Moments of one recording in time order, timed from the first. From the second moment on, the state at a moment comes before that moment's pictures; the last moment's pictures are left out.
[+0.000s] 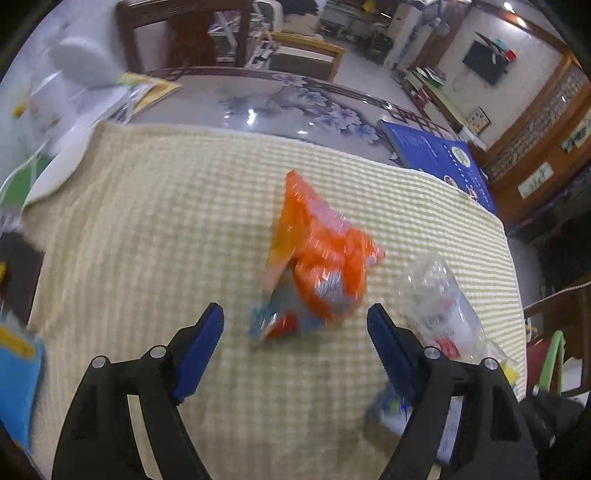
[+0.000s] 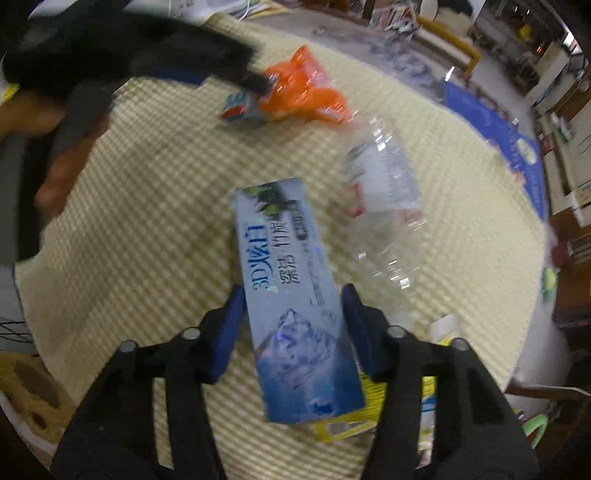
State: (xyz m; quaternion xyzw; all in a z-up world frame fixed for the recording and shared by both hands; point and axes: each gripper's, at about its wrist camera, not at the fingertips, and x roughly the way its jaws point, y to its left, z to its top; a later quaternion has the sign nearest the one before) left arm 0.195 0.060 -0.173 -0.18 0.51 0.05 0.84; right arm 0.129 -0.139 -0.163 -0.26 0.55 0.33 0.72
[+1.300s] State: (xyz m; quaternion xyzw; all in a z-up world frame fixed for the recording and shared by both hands) left arm 0.088 -0.038 -0.071 -0.07 0.39 0.01 0.92; right arm 0.057 -0.240 -0.065 0.04 0.45 0.23 0.86
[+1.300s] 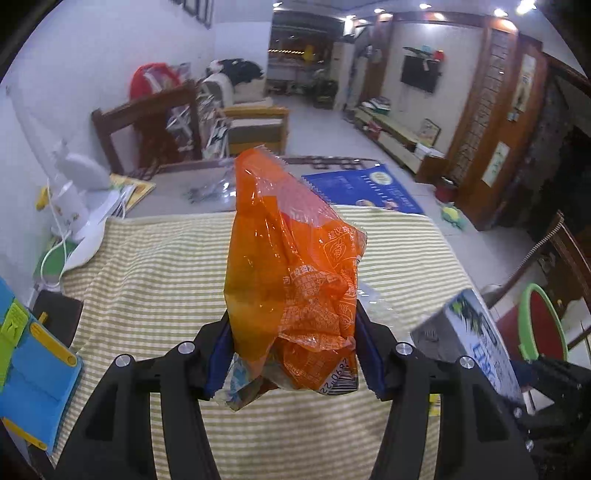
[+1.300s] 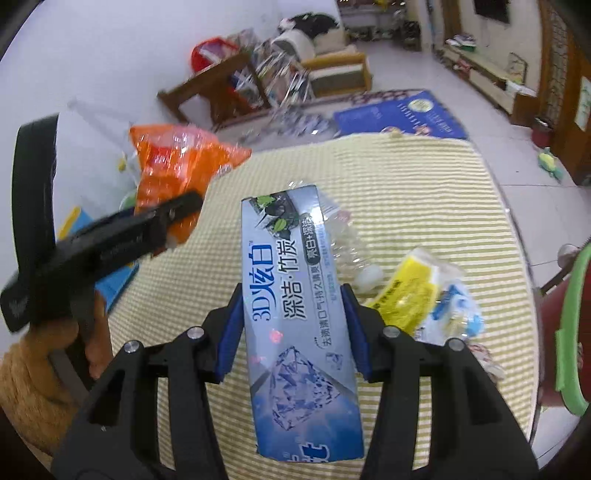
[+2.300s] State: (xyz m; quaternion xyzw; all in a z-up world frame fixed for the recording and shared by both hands) left arm 0.069 -0.170 -0.035 0.00 0.36 -0.07 0.93; right arm 0.039 -0.368 -0.044 0.12 0.40 0.15 0.90
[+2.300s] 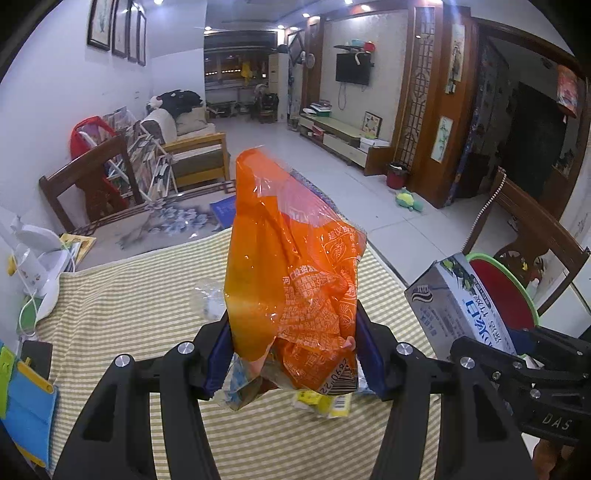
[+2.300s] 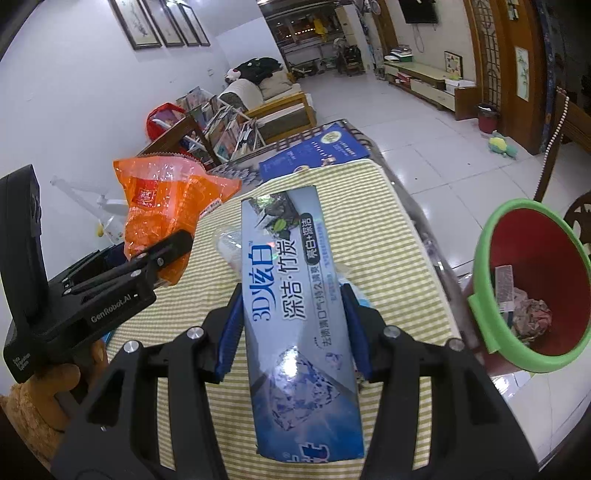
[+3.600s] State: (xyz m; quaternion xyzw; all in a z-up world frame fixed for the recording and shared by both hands) left arm 0.085 -0.373 -0.042 0.05 0.38 -0.13 0.91; right arm 0.032 -0.574 -0.047 0.18 0.39 0.09 0.90
